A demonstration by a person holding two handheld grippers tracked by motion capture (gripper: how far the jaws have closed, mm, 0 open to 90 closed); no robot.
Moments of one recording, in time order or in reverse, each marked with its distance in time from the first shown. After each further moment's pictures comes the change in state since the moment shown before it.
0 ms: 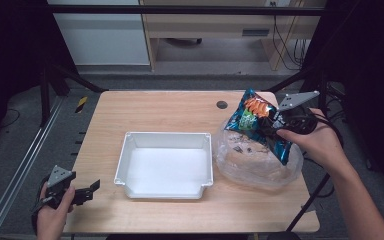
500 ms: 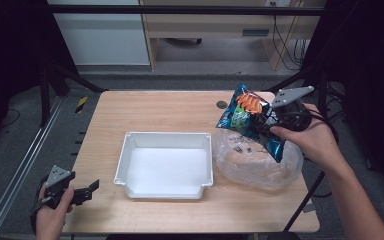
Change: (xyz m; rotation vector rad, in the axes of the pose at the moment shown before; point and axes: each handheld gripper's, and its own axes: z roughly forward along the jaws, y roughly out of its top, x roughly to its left) left arm 0.002 0.000 -0.001 -0.002 -0.005 -0.001; right arm 0.015 0.027 -0.007 -0.029 0.007 -0.041
